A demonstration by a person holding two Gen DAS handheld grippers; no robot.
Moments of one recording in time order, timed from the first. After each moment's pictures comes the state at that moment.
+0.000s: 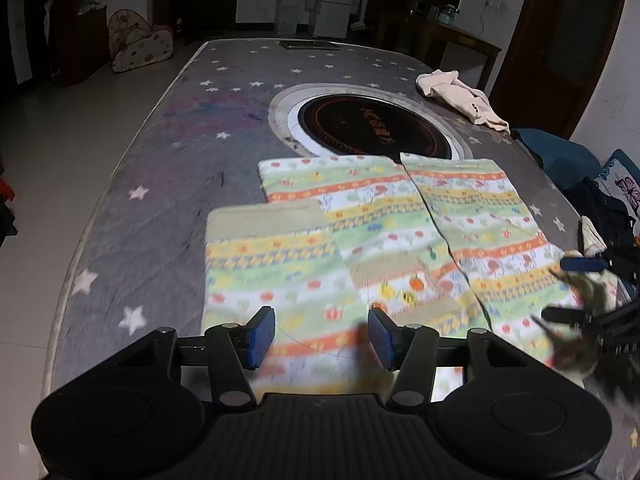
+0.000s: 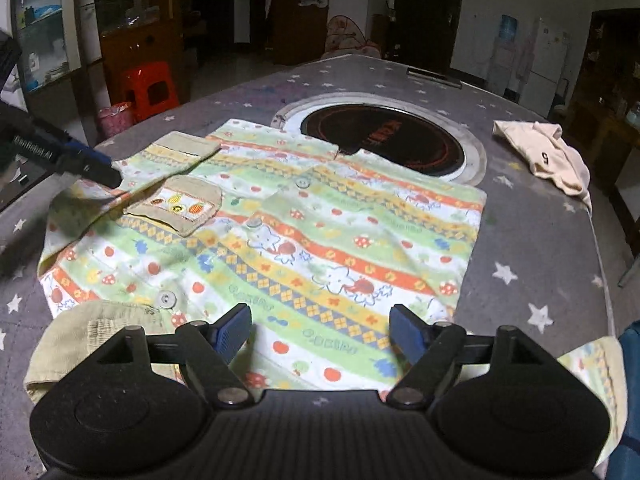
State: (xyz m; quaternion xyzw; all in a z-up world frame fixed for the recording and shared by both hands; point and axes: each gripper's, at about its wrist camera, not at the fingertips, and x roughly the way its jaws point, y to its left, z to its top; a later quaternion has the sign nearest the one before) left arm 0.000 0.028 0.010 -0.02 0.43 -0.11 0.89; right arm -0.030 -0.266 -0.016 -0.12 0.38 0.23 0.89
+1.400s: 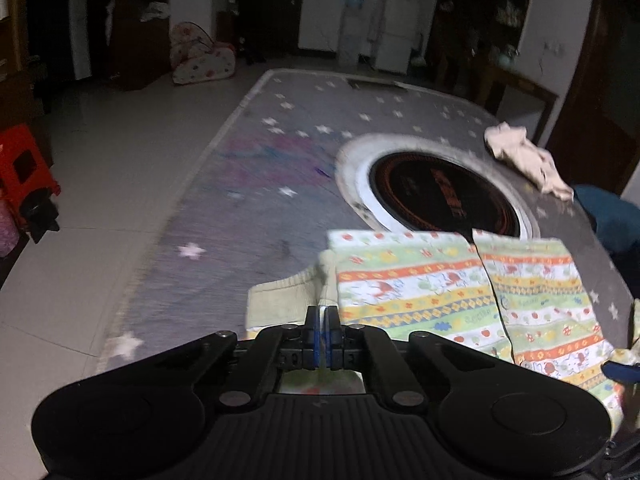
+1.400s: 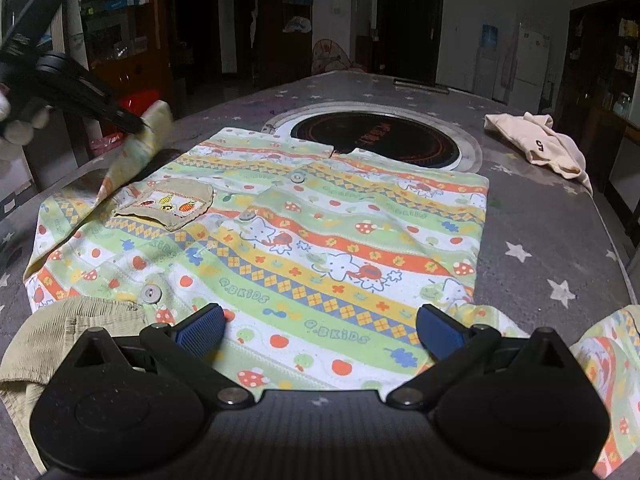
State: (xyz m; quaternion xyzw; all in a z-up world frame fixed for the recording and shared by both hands) left arm 0.031 0.064 0.034 -0.05 0.39 -0.02 0.92; right arm -0.038 -0.271 -0.044 -0.08 0.34 0.22 0.91
